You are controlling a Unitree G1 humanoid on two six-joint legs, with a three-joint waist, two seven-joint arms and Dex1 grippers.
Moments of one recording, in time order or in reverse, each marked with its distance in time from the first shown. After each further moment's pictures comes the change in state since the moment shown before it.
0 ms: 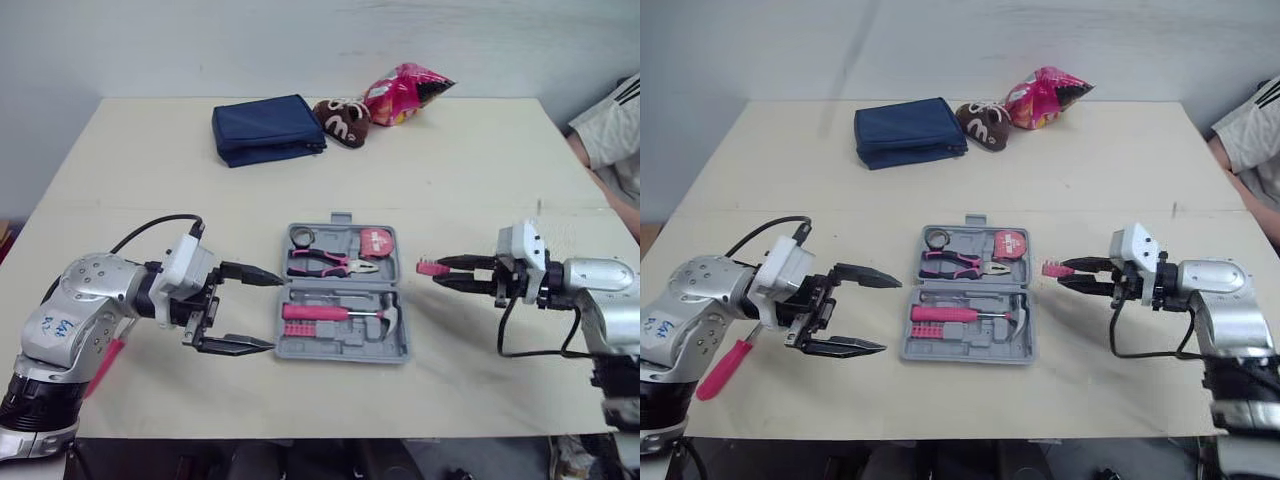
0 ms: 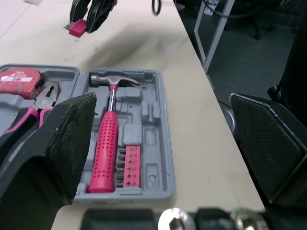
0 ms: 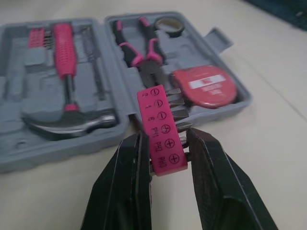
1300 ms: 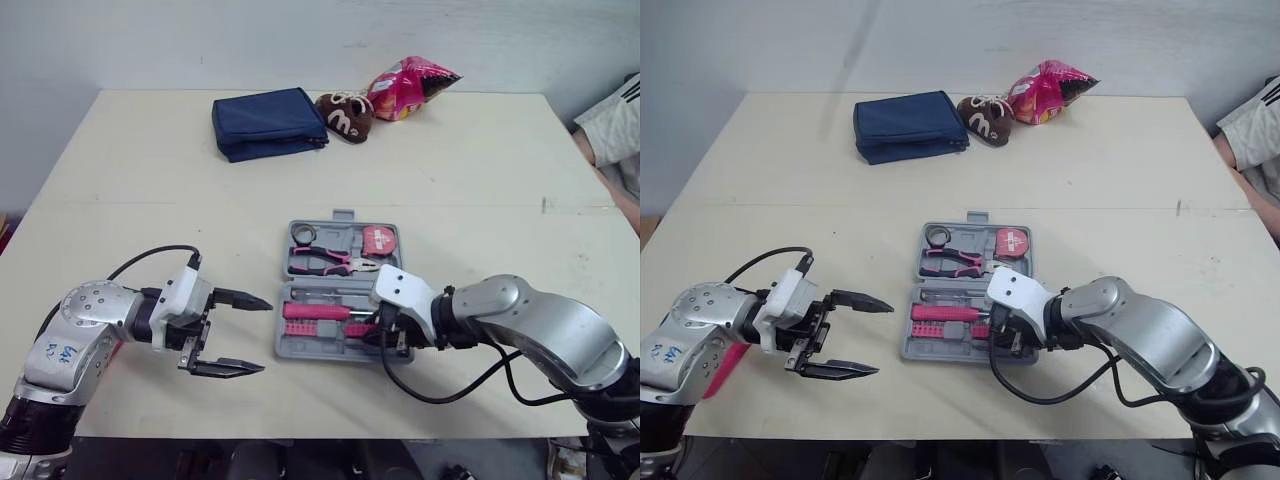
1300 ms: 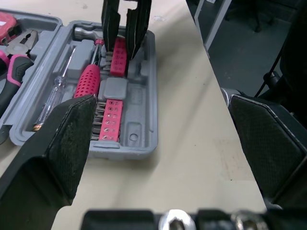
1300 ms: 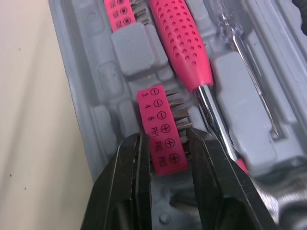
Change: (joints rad) left arm 0.148 0.010 -0.004 -0.001 0.070 -0.086 -0.010; right arm -0.260 0.034 0.468 -0.554 0.193 0.951 -0.524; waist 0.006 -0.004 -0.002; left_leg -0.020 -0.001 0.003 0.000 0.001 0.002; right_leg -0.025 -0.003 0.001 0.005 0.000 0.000
